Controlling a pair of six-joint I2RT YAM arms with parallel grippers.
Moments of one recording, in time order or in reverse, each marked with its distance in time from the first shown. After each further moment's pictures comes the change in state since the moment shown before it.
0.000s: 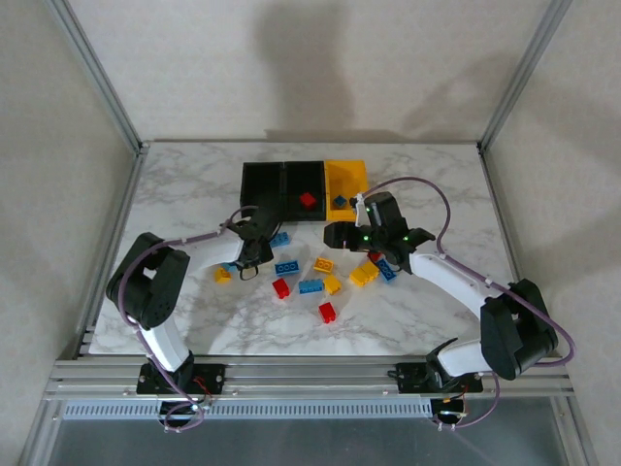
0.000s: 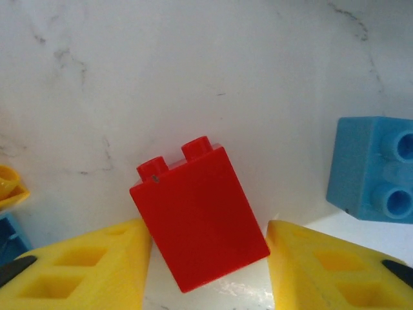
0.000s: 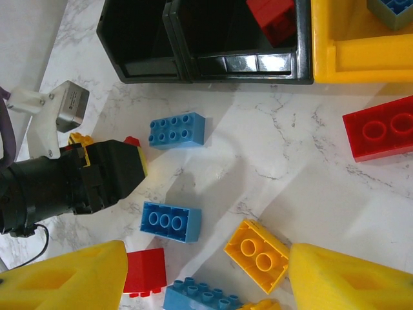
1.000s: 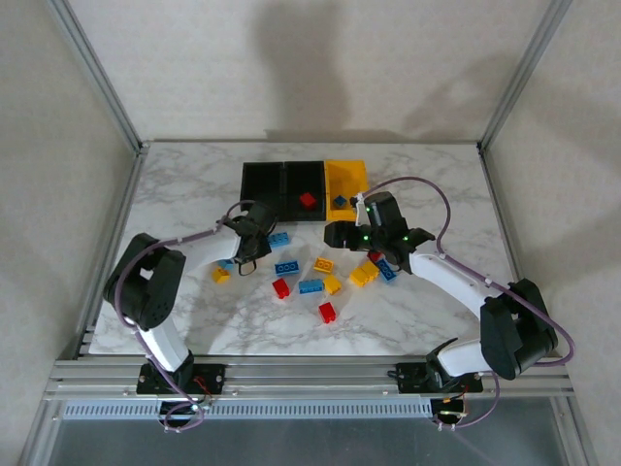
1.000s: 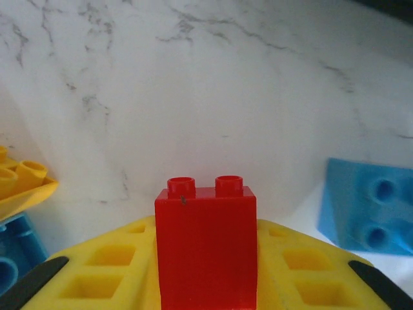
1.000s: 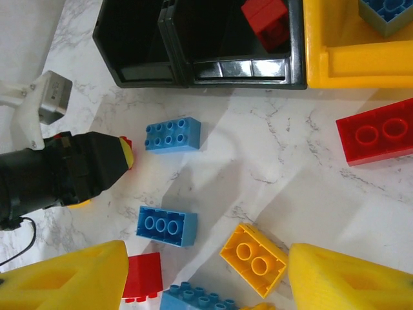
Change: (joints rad) left arm 0.013 -0.025 0.029 -0.011 -0.021 0.010; right arm 0.000 -0.002 0.000 0.005 0.010 -0.001
